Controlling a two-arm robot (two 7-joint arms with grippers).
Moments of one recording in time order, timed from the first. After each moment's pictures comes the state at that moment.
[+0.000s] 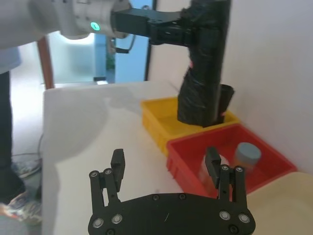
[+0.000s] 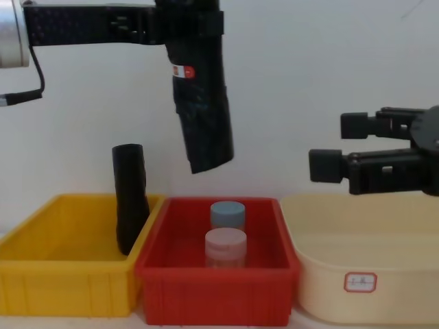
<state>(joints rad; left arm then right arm) -0.46 0.49 0.33 -1.68 -0.55 0.19 -0.73 0.06 0.67 -0.30 -1.96 0.48 0.16 0.67</state>
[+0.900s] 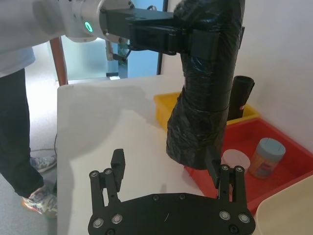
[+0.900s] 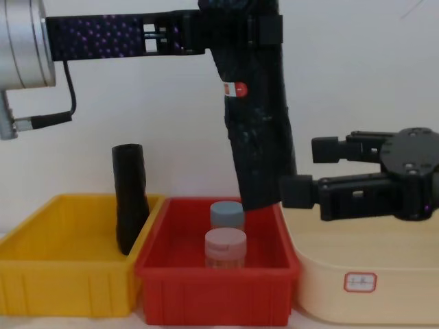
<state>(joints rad) -0.45 0.50 0.41 -1.70 -0.65 0.22 -0.86 0.11 0.67 -0.37 -1.93 0.49 0.19 0.67</state>
